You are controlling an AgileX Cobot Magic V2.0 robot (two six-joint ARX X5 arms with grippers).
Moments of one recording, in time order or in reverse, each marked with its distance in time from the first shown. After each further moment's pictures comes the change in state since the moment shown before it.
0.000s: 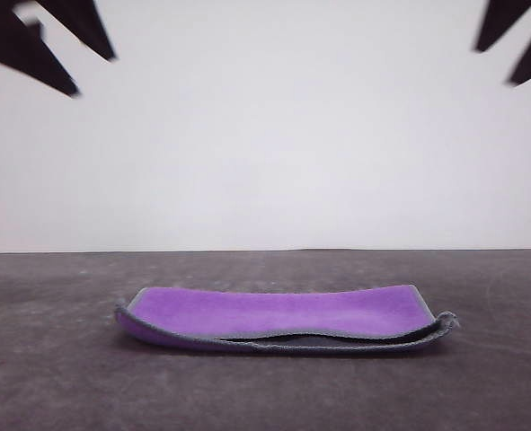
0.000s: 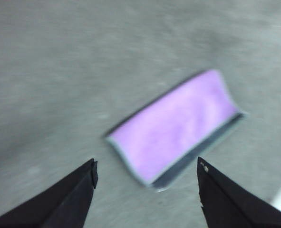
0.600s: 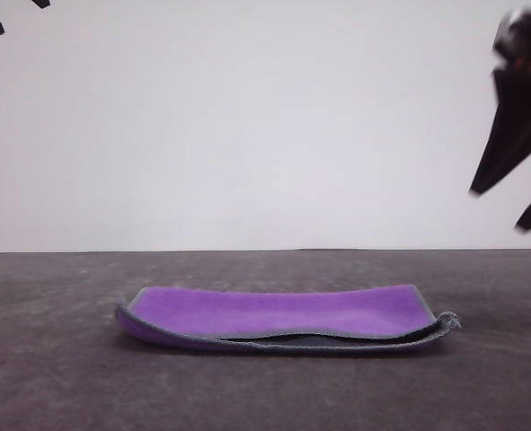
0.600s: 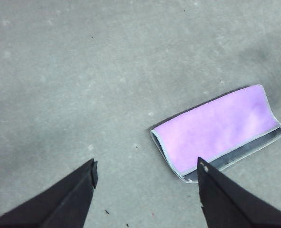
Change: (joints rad) left_arx 0.032 -0.169 0.000 -0.052 -0.157 -0.062; right_arx 0.004 0.030 -0.486 0.450 -0.148 0.261
